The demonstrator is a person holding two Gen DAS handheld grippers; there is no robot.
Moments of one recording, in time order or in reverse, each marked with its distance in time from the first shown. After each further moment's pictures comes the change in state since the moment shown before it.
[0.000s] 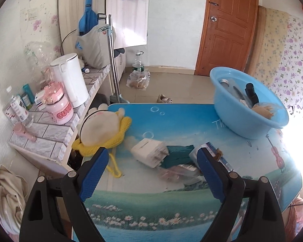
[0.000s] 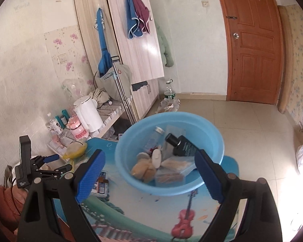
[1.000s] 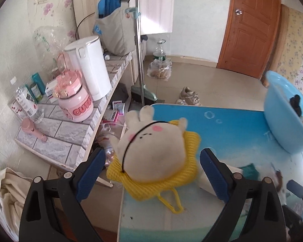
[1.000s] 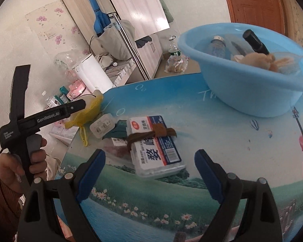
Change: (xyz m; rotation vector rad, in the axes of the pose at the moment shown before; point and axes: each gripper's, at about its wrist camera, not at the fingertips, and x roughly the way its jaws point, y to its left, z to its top) left arm 0.079 0.083 0.034 -0.058 0.104 0.114; right arm 0.151 0.127 -0.107 0.163 0.225 0.025
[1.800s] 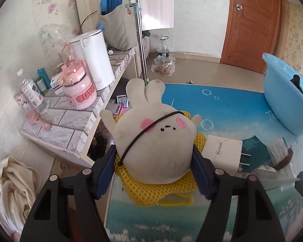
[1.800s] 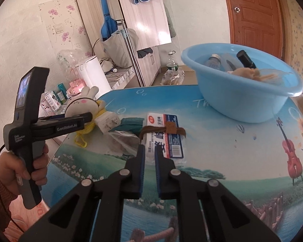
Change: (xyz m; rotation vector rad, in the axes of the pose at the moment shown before) left arm -0.016 -0.015 -0.047 0.001 -0.009 0.034; right arm -0.037 0.008 -0.026 -0.099 -0.100 -0.069
